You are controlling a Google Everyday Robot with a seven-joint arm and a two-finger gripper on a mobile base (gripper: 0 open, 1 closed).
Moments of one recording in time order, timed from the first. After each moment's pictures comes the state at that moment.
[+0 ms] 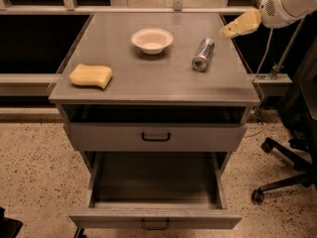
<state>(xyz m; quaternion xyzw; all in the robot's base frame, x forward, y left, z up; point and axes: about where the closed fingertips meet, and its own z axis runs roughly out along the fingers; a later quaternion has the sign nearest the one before) 0.713 -0.266 0.961 -0.18 0.91 0.06 0.38</state>
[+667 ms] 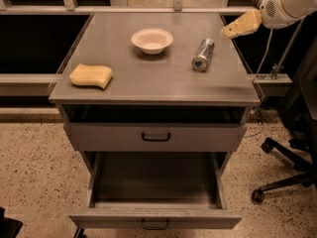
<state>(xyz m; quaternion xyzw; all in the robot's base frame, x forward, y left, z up) 0.716 -0.269 0.960 -0.17 0.91 0.06 0.38</state>
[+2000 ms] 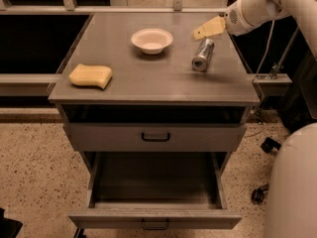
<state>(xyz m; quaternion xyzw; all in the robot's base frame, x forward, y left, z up) 0.776 -0.192 0.919 -0.20 0.89 0.15 0.37</state>
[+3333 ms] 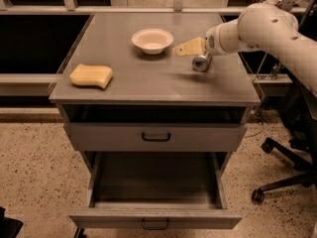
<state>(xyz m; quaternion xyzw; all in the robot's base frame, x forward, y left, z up) 0.775 -0.146 0.879 -0.19 0.86 0.13 0.46</state>
